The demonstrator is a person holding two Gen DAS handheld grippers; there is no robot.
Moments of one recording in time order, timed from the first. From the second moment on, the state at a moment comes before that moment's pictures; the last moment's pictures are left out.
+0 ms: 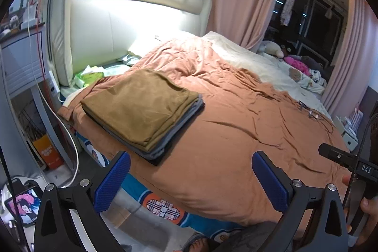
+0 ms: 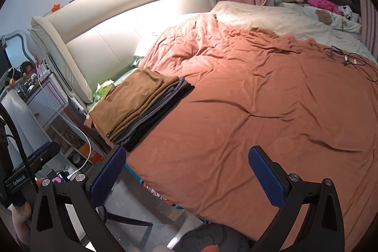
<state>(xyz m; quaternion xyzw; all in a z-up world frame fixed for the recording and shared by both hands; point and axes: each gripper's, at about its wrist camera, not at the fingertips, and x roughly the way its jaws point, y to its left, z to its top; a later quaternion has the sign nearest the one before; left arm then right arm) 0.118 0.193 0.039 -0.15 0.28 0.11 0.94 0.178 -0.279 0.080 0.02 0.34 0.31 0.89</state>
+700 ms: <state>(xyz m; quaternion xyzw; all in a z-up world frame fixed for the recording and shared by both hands) 0.074 0.125 0.049 -0.12 0.28 0.07 0.95 0.101 -0.365 0.078 0.01 0.31 0.30 0.90</state>
